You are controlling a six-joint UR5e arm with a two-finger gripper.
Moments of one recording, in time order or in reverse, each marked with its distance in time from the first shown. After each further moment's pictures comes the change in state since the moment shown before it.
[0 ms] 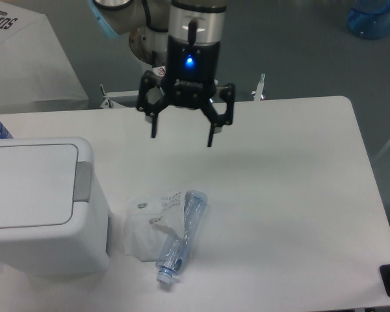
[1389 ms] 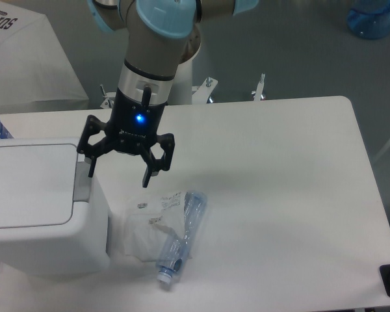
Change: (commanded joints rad) arm -0.118 -0.103 -0.021 0.101 -0.014 -0.102
